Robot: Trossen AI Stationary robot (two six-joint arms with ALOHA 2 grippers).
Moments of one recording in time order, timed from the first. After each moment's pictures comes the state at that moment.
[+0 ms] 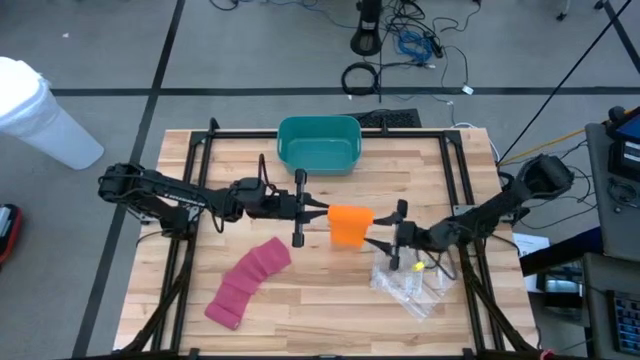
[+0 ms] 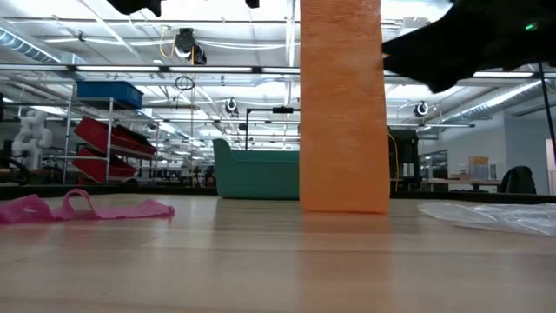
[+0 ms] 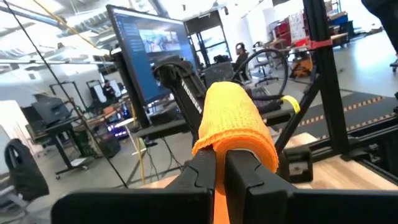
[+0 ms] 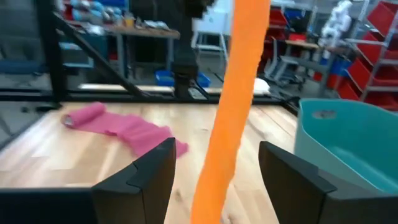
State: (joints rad) left arm -0.06 1.44 0.86 0.73 0.04 0.34; right arm 0.44 1.27 0.27 0.96 0.64 -0.01
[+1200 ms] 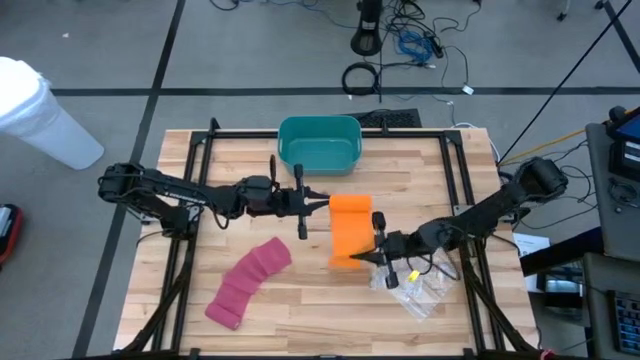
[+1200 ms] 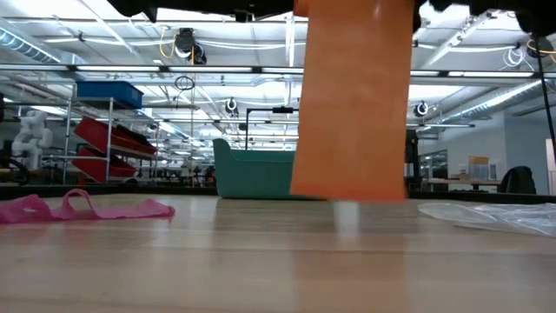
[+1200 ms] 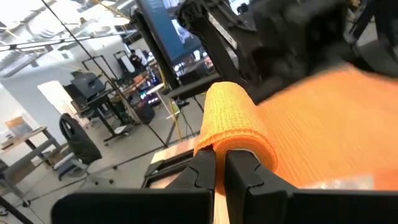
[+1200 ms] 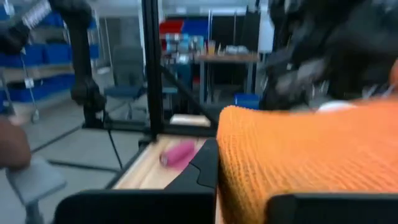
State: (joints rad) left arm -0.03 1.44 0.86 0.58 -0.09 0.49; right arm 0.42 1.35 0.52 0.91 0.25 0.01
